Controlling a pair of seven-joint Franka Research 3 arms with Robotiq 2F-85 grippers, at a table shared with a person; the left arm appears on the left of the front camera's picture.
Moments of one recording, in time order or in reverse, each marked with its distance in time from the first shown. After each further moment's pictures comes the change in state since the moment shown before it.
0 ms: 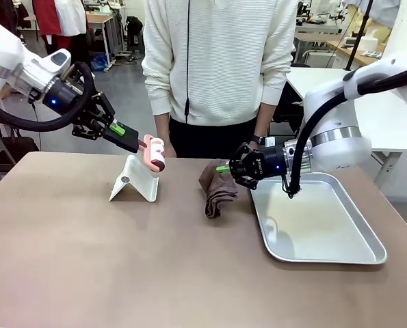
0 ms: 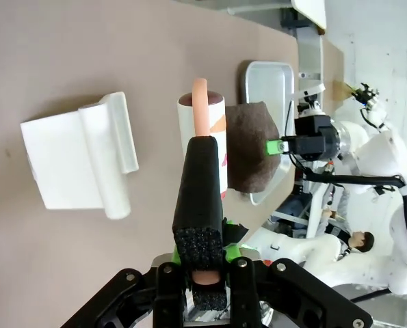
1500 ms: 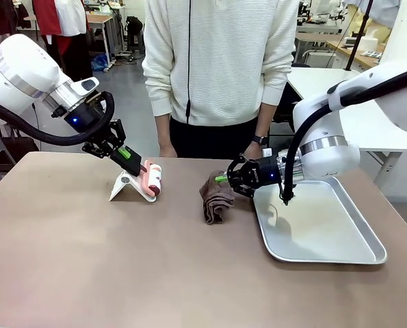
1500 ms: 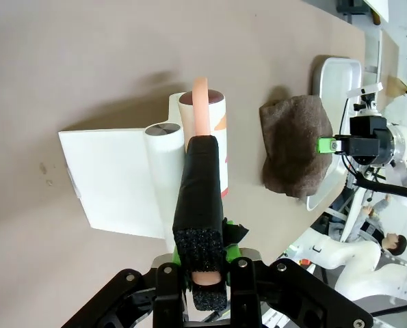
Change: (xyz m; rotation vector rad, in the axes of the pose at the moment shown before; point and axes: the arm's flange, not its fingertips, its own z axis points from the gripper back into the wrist) left arm 0.031 0.029 -0.049 0.180 0.102 0.032; right arm 0.021 -0.025 -0.016 -0.040 -0.025 -0.064
